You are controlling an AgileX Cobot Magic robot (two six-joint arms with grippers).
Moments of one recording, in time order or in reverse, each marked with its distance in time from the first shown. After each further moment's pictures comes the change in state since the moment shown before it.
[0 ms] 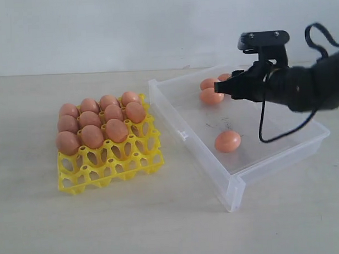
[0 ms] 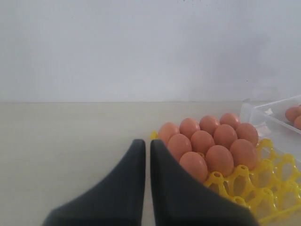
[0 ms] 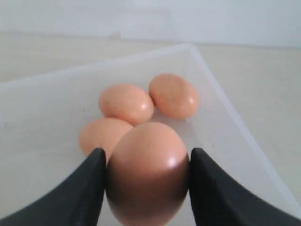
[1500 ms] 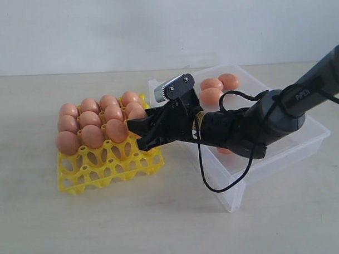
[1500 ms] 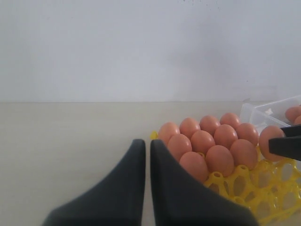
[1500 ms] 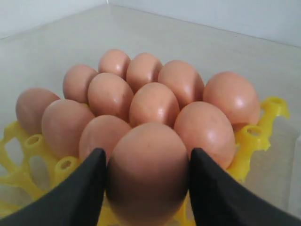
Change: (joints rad) left arm 0.000 0.000 0.000 0.000 0.000 0.000; right arm 0.202 0.292 -0.132 -0.833 -0.485 0.518
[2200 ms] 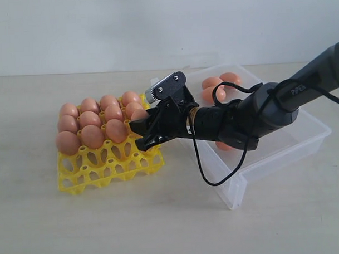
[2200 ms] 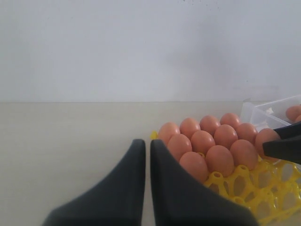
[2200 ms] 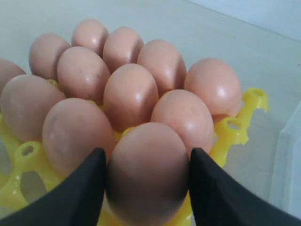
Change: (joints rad) left arm 0.000 0.000 0.000 0.000 0.000 0.000; right arm 0.017 -0.004 -0.059 -0.001 0.190 -0.052
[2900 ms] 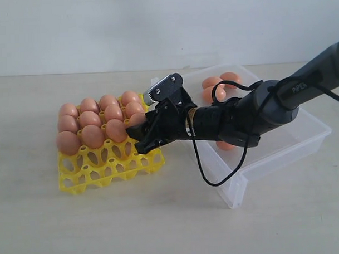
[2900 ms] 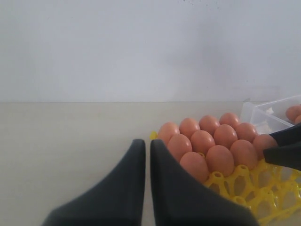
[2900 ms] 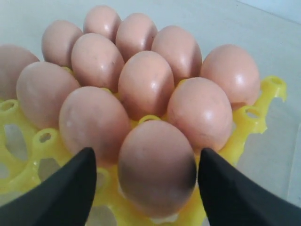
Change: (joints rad) left arm 0.000 0.000 0.000 0.000 0.000 0.000; right arm 0.000 -0.008 -0.008 -0.102 0.038 0.081
